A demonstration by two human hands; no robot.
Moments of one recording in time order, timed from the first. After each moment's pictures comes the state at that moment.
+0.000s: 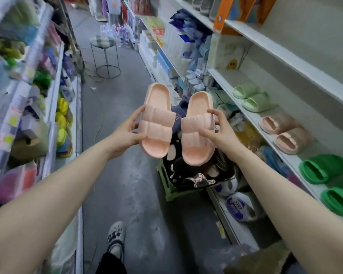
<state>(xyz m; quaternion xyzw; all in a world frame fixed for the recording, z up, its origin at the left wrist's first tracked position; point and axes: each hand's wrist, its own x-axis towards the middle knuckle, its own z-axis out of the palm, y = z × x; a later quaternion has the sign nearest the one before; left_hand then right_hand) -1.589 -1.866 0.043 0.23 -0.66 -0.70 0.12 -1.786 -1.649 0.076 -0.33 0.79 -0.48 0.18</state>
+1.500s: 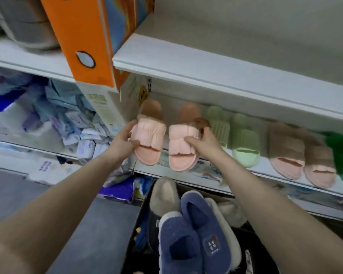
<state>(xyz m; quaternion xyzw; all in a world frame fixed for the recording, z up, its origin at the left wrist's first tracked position) -2.405 -2.173 -0.049 -0.01 -0.77 -0.61 -0.19 -2.345 -1.926 -0.017 0.21 0.85 -0.47 0.02</state>
